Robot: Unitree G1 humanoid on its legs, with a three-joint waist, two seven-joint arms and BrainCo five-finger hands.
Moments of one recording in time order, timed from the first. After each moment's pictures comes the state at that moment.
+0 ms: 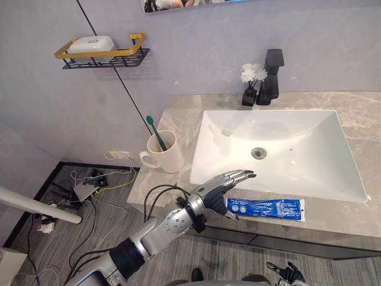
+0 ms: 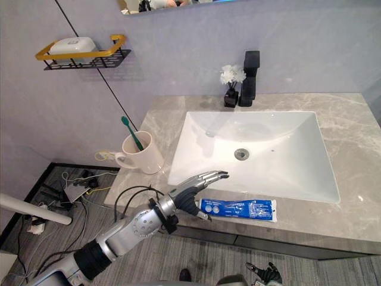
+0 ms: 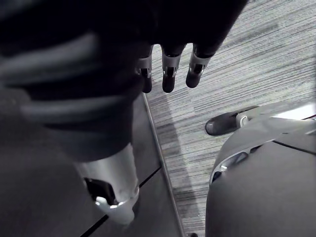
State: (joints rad) left arm -0.26 0.39 -0.77 -0.05 0.36 -0.20 0.00; right arm 0.12 -0.13 -0.30 1.04 0.19 -0.06 -0.10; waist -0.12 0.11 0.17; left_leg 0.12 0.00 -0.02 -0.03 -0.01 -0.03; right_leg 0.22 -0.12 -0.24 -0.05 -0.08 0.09
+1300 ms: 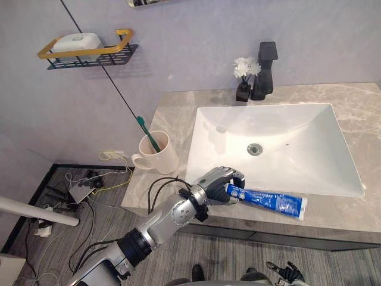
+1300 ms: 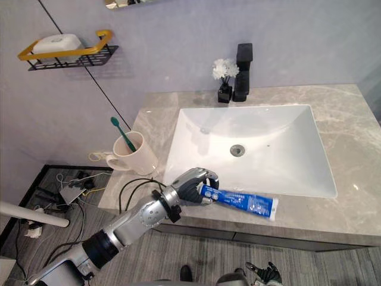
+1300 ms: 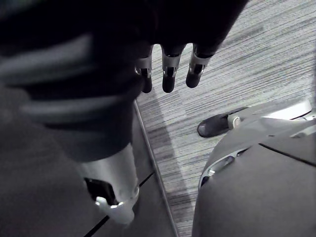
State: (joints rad) left arm -0.36 0.34 -0.75 0.05 0.40 -0.17 0.02; right arm 0.11 -0.13 -0.30 1.03 0.19 -0.06 -0.10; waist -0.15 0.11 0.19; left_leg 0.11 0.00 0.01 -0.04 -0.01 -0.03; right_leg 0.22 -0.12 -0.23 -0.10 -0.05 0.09
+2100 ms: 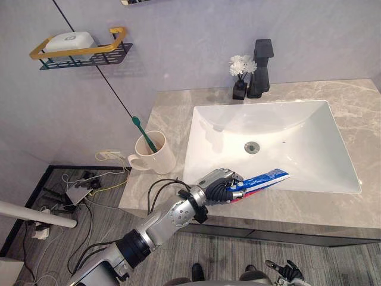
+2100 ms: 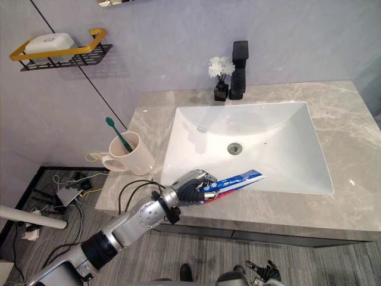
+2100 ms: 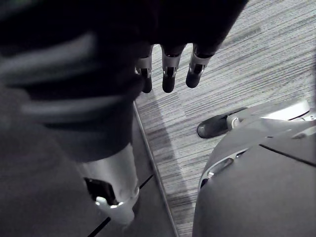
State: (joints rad) left arm -0.32 0.36 -0.72 -0.03 0.34 -0.16 0.02; right arm 0.12 -0.13 -0.30 1.00 0.22 -0.06 -0.11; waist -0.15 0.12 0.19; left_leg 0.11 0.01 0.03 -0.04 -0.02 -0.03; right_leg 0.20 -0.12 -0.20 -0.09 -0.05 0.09
